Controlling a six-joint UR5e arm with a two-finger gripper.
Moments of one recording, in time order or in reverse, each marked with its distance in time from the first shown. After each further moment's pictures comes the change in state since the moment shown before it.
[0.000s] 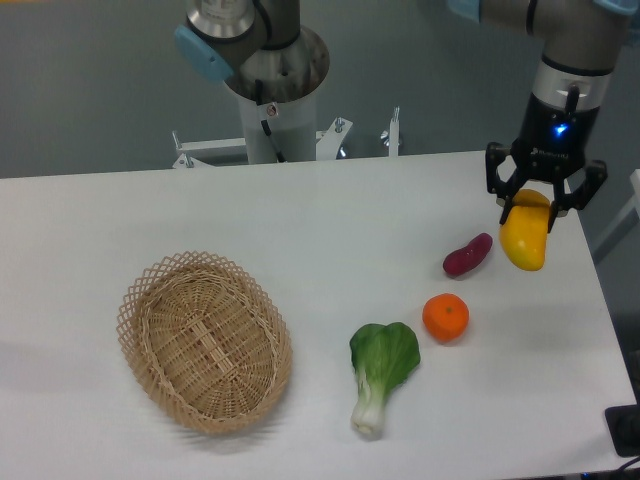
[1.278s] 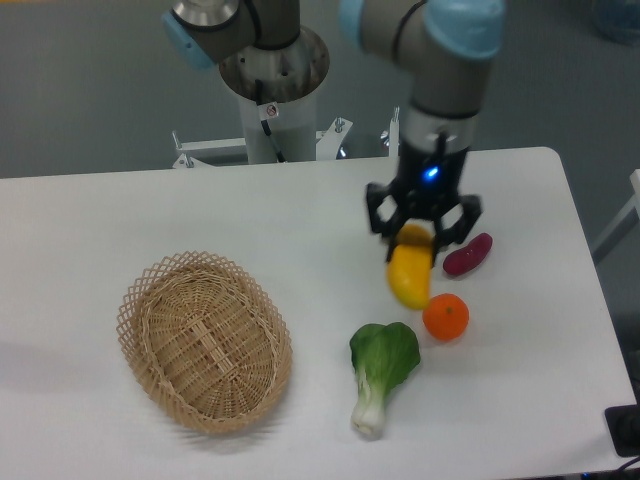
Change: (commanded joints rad) arm -0.438 -0.001 -0.153 0.244 0.188 -0.656
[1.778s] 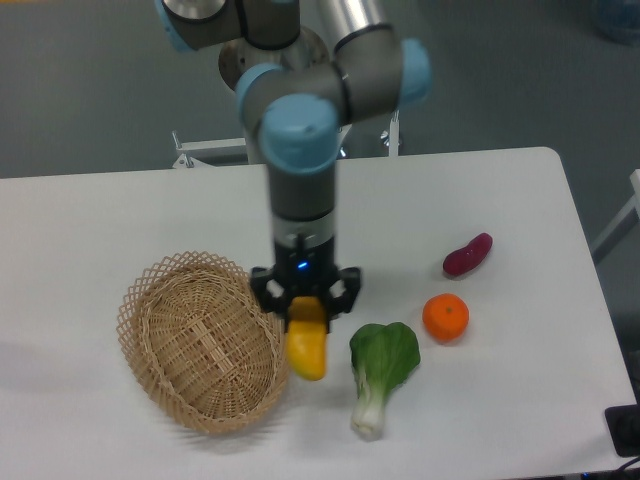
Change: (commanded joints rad) arm -0.252 -0.118 -0.029 0.109 0.121 -0.275
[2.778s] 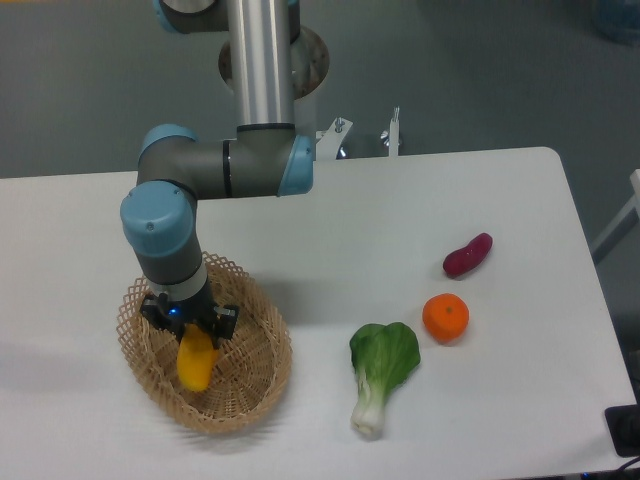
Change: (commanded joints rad) arm -0.163 -0.121 -0.028 0.012 0.077 -0.011
